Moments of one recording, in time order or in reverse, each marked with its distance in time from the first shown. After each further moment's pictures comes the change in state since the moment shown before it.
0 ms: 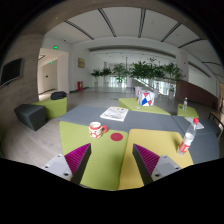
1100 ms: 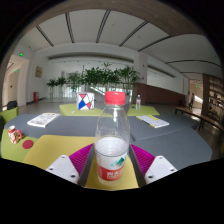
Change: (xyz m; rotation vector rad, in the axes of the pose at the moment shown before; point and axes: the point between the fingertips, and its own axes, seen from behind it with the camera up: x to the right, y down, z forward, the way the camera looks) arm 0.419 0.068 0.125 0.116 0.459 0.097
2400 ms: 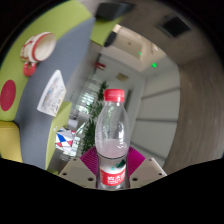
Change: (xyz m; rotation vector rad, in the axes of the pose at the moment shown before) arm -0.443 -0.257 0.021 0.739 0.236 -1.776
